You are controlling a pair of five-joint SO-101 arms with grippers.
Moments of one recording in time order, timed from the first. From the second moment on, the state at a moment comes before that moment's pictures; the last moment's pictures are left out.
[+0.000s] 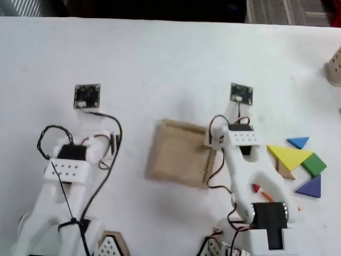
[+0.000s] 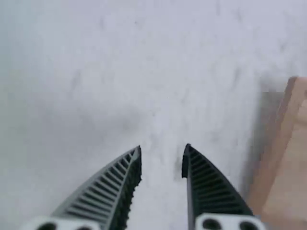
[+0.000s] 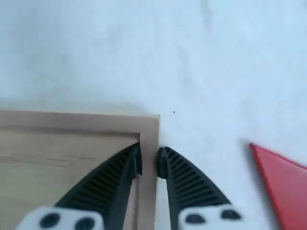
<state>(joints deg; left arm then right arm) -1.5 -37.8 61.4 46.1 6.5 -5.9 -8.6 44.5 41.8 -15.8</state>
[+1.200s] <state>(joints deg) -1.5 -37.8 61.4 46.1 5.9 -12.0 3.2 16.3 78.3 8.9</state>
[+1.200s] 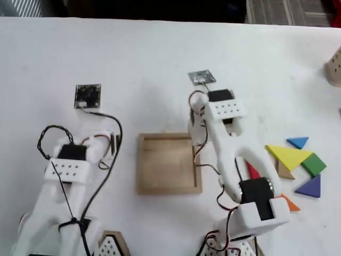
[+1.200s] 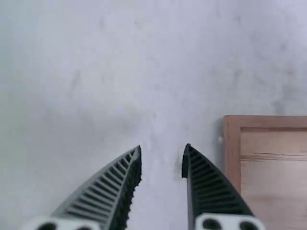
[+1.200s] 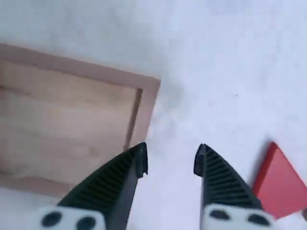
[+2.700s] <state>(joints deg) -1.5 -37.7 62.7 44.4 -0.8 20.7 -9.1 36.7 67.0 34.9</state>
